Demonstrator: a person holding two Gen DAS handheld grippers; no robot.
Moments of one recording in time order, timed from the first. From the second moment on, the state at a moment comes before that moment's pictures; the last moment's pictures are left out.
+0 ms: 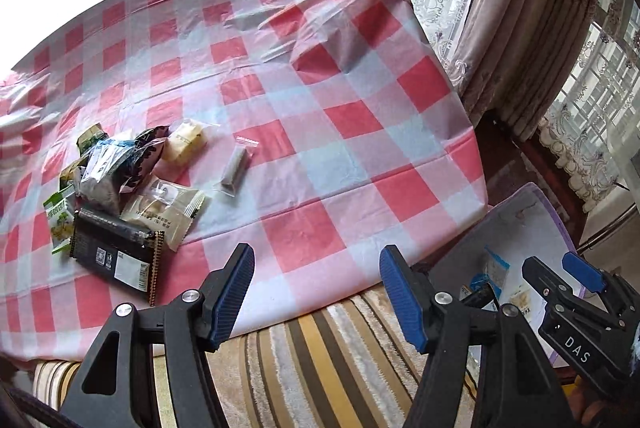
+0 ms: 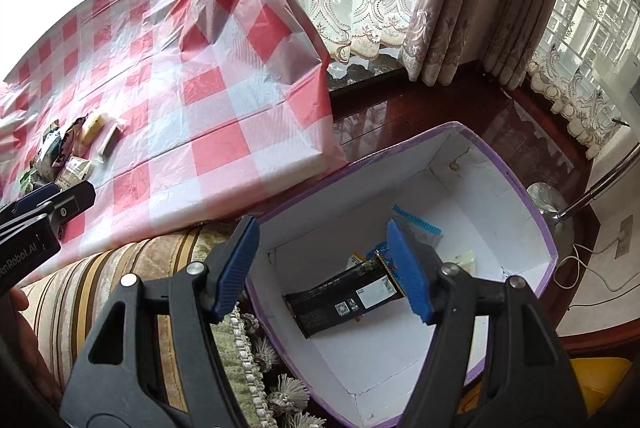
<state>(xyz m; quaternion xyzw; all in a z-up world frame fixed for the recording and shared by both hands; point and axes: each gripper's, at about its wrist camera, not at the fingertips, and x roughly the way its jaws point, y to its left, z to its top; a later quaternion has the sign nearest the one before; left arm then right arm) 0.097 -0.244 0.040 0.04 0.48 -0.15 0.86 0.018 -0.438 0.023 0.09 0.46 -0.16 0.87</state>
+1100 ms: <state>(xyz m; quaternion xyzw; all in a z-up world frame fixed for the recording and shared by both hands) 0.129 -0.029 -0.016 -0.25 0.55 0.00 0.80 0.124 -0.294 0.007 0.01 0.48 -0.01 0.88</state>
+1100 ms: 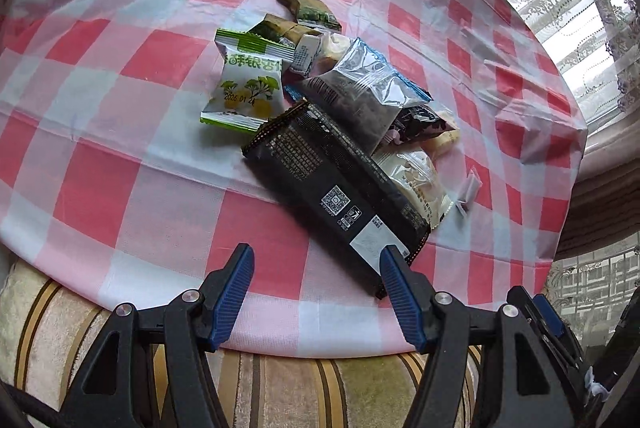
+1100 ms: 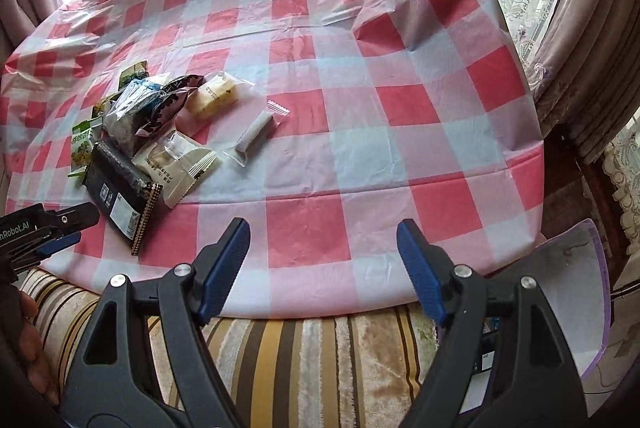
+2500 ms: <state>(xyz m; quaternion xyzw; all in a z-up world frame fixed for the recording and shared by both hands) 0.175 -0.047 -0.023 -0.13 0.53 -0.01 0.84 0.220 -0.260 -0.030 0.03 0.48 -0.01 0.87</state>
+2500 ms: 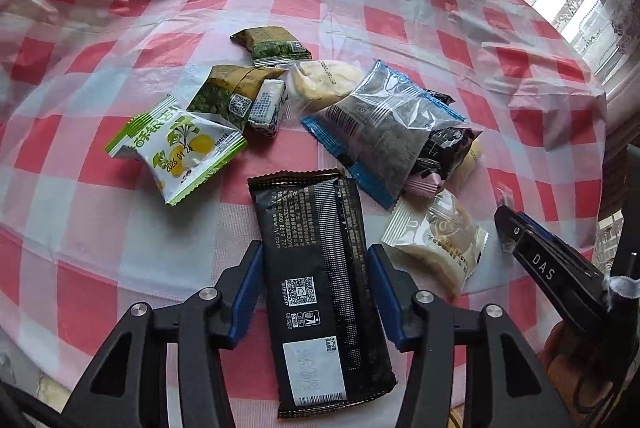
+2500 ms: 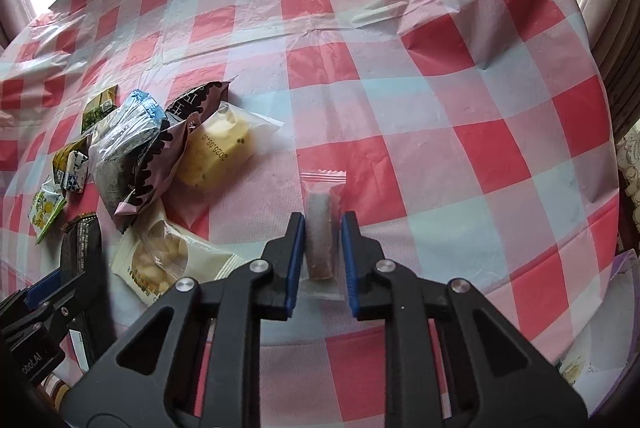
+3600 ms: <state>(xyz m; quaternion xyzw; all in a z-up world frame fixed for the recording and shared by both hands) 0.130 -0.150 0.025 -0.11 0.51 -0.14 0.84 0.096 -0.357 0.016 0.11 0.46 -0.01 0.88</state>
